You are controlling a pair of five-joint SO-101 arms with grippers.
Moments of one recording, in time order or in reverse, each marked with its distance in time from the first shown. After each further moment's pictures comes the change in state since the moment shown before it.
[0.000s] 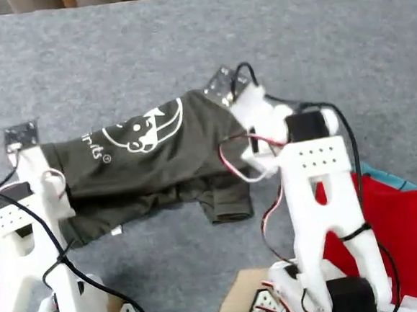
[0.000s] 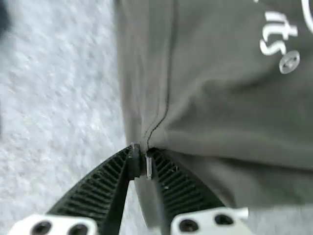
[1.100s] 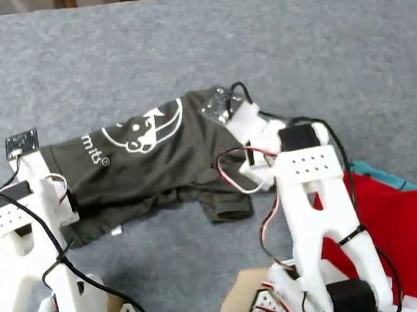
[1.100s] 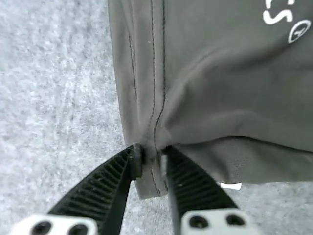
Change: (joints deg) left arm -0.3 0.0 -1.7 6.5 3.6; right arm -0.6 -0.5 8.8 -6.4 1.7
